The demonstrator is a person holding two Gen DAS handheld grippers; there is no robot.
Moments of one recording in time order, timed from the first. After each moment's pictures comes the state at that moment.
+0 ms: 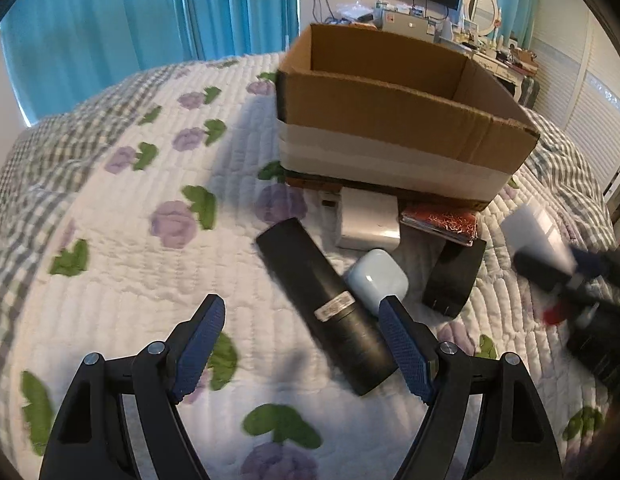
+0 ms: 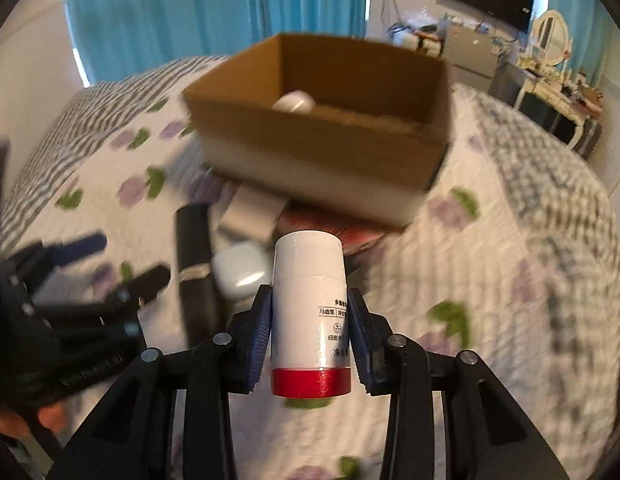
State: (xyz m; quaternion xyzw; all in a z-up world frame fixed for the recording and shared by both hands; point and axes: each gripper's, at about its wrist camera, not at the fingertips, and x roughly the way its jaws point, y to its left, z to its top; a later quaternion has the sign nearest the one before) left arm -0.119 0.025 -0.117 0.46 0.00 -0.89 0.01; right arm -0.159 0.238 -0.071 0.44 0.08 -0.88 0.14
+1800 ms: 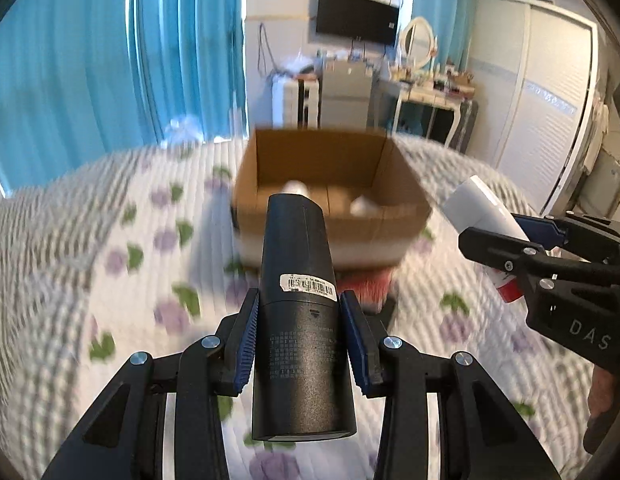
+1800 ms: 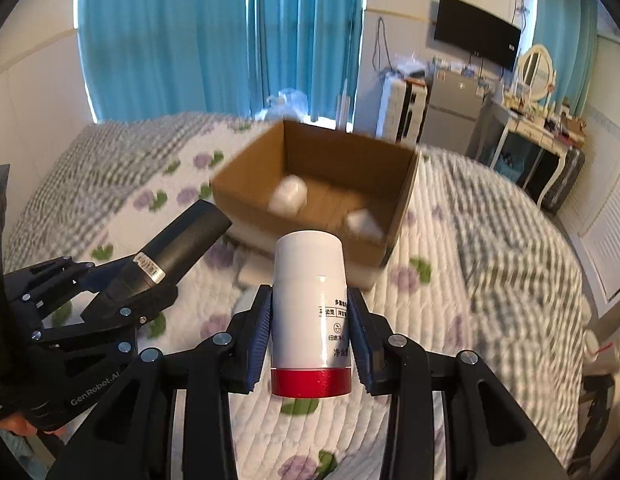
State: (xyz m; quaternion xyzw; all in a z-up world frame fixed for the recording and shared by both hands) left arm -0.101 0.033 -0.002 0.37 -0.02 -0.93 -0.09; right arm -0.145 0.222 0.033 0.37 0.08 -0.91 0.15
